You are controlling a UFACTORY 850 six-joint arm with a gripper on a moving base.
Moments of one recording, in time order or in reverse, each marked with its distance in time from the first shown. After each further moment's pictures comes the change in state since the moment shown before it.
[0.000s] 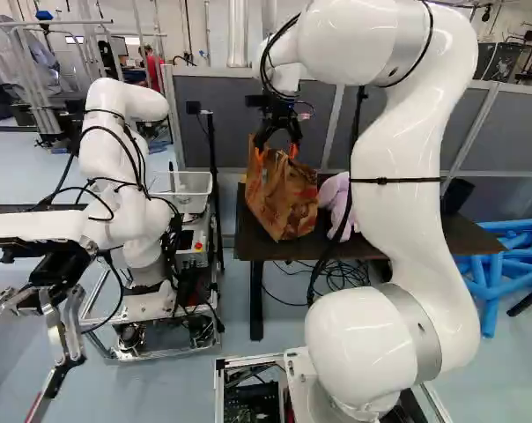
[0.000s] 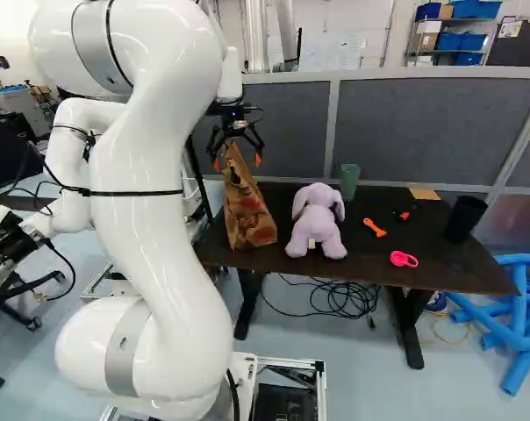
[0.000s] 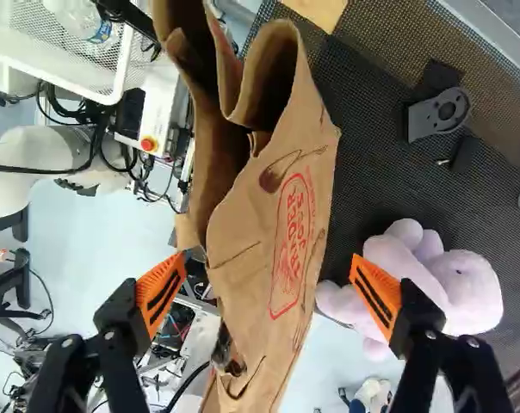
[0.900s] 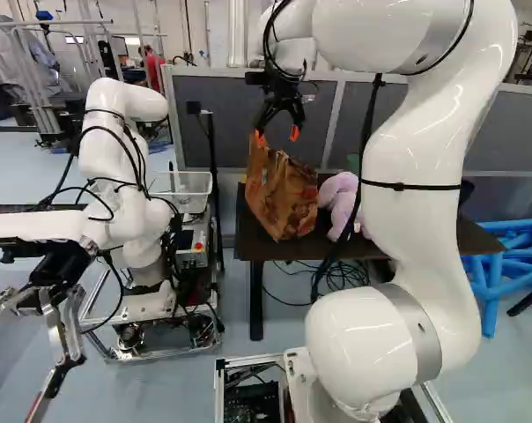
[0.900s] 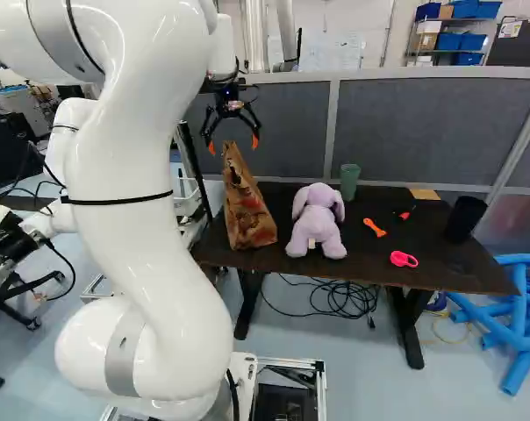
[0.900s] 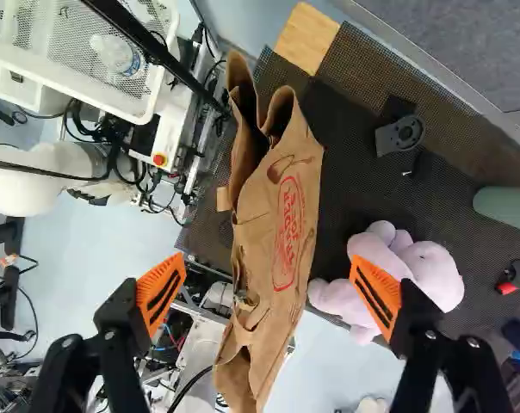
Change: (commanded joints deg) arm 0.4 6.4 -0.3 0.0 0.0 0.0
